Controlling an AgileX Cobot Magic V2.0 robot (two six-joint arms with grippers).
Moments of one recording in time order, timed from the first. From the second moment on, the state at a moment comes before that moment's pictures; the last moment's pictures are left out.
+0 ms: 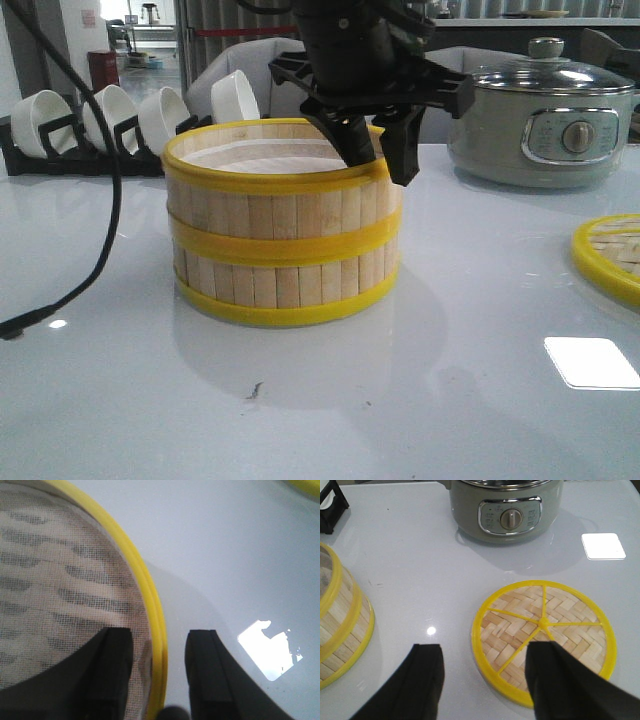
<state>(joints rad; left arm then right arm) -0.78 2.07 -1.87 0.02 0.93 -0.04 -0.05 0.83 -0.74 0.08 0.44 0.03</state>
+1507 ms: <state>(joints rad) -0.15 1.13 -1.50 0.22 0.95 -0.17 -0.05 0.83 -0.74 0.08 0.45 0.03</state>
